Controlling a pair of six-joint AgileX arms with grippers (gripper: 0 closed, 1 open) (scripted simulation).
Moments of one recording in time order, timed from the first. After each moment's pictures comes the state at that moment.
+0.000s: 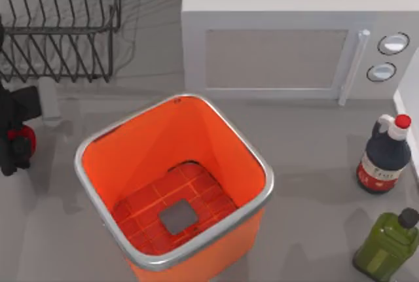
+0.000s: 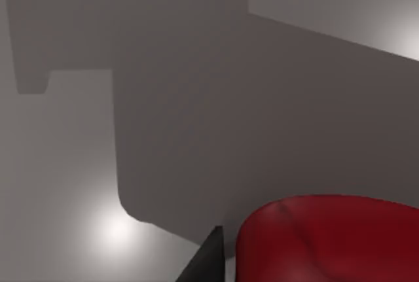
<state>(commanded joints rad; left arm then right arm) 0.06 2.04 1.27 -0.80 0.08 1.31 0.00 0.00 0.00 0.00 0.00 0.00</state>
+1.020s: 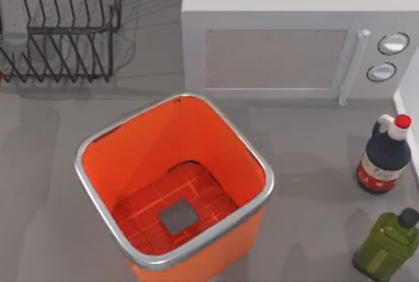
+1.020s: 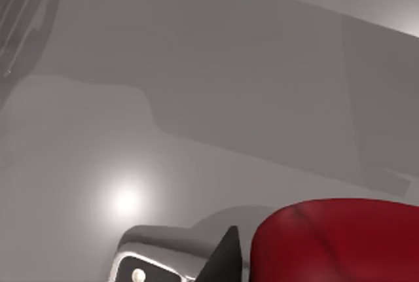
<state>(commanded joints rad) 0.06 1.89 1.70 -1.36 0.08 1.31 0.00 0.00 0.00 0.00 0.00 0.00</state>
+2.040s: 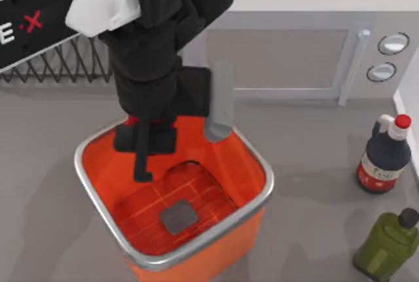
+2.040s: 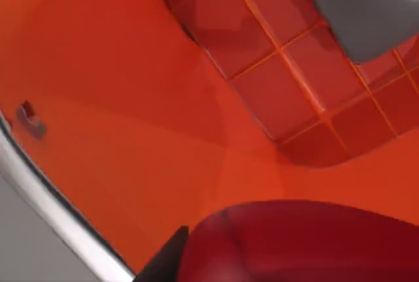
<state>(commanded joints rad) -0.73 1.79 1.58 -1.37 -0.06 0.87 0.00 0.00 0.00 0.00 0.00 0.00</state>
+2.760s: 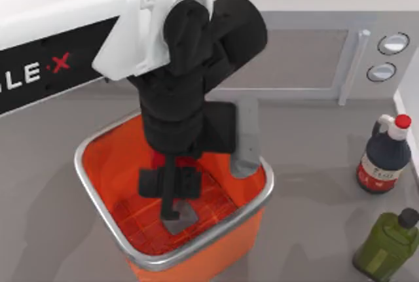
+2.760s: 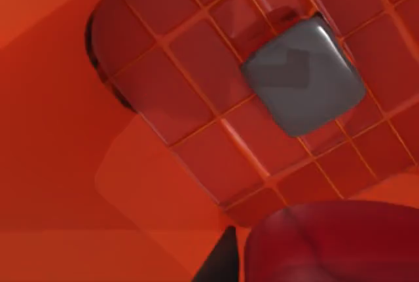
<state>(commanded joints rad) -0.81 1.77 1.50 -1.28 -0.09 0.81 0.00 0.00 0.00 0.00 0.00 0.00</state>
